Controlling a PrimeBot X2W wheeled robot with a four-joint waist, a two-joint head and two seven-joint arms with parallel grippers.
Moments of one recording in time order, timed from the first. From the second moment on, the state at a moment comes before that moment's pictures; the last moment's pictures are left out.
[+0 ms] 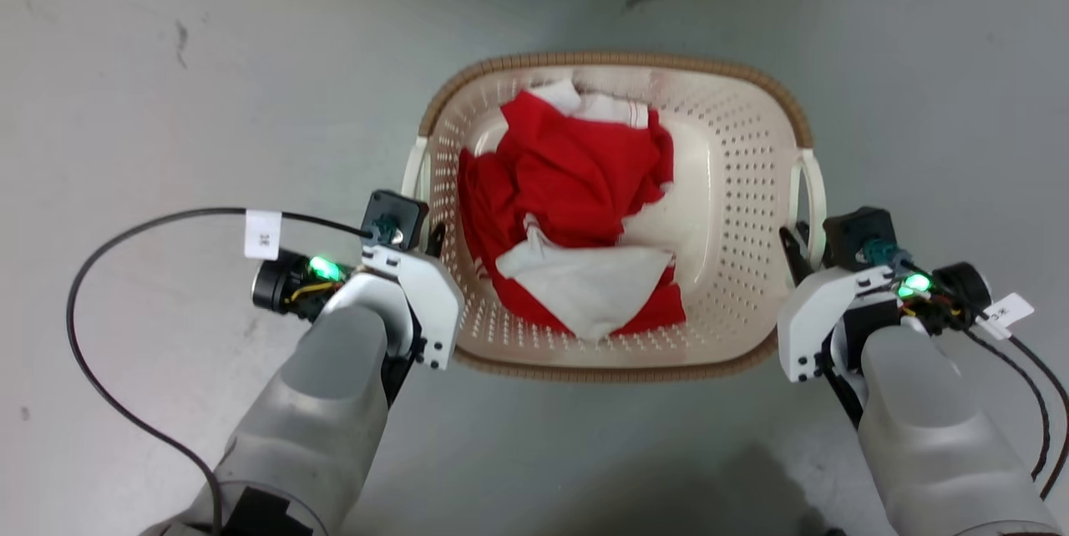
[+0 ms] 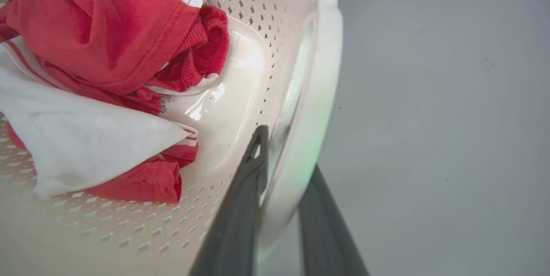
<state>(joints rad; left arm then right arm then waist) -0.89 0.05 -0.46 1.28 -0.23 -0.13 -0.22 -0.73 -0.04 -0.10 1.13 -0.30 0.13 -0.26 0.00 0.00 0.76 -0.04</state>
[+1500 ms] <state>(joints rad) -0.47 0.10 -0.71 1.25 -0.59 -0.13 0.16 -0.40 -0.04 0.39 1.26 0.09 0.13 -0.03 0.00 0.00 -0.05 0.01</state>
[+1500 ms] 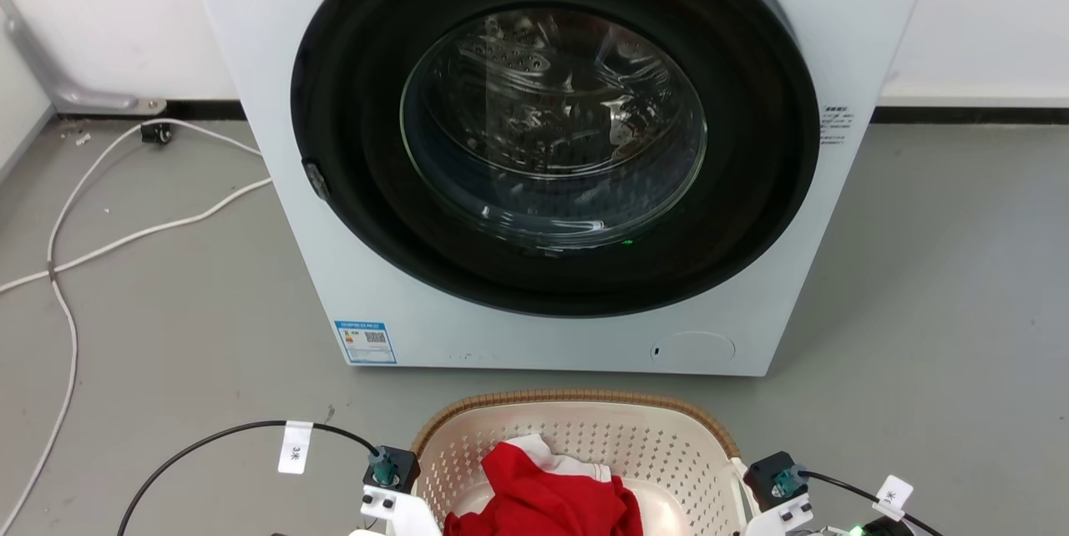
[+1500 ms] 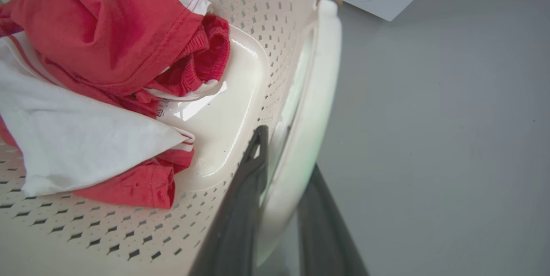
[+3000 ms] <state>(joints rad) -0.50 0.14 -0.91 1.23 -0.79 -0.13 0.19 -0.44 -0.04 0.49 1.28 0.20 0.13 0.02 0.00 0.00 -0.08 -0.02</state>
